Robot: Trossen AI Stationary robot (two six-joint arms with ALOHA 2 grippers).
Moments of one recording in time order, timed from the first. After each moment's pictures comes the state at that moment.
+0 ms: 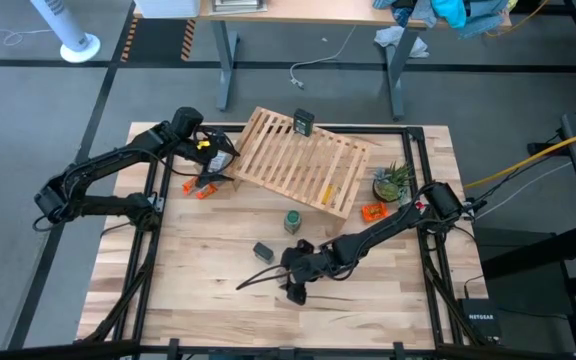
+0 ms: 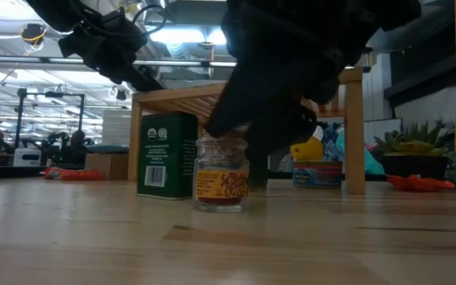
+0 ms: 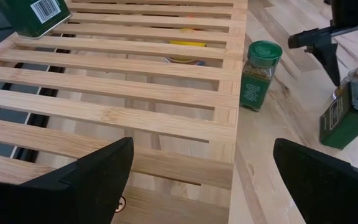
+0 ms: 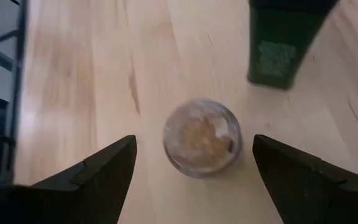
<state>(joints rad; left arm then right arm) 0.80 1.12 0.75 -0.39 0.74 0.71 0.39 1.98 1.22 -0.06 0.11 0.65</state>
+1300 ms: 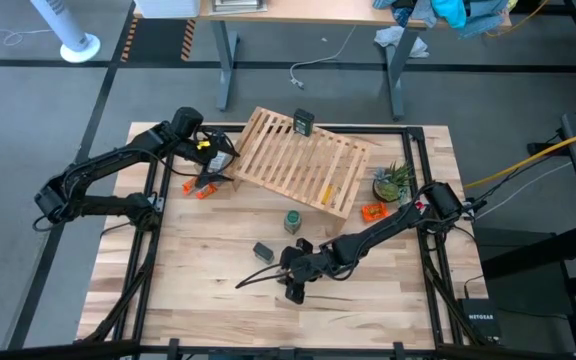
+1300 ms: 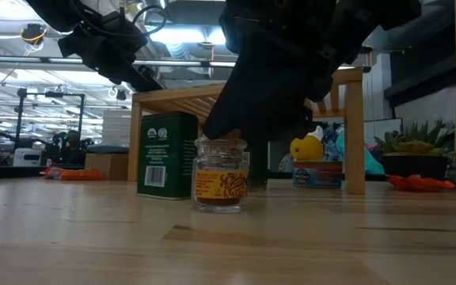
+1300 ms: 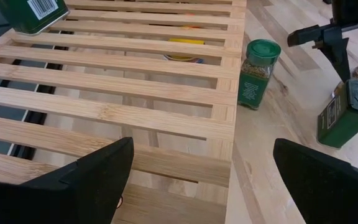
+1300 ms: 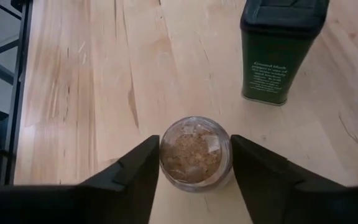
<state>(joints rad) 0.80 1.12 0.75 -0.40 0.74 0.71 0.39 1.98 1.22 -0.04 0.15 0.65</state>
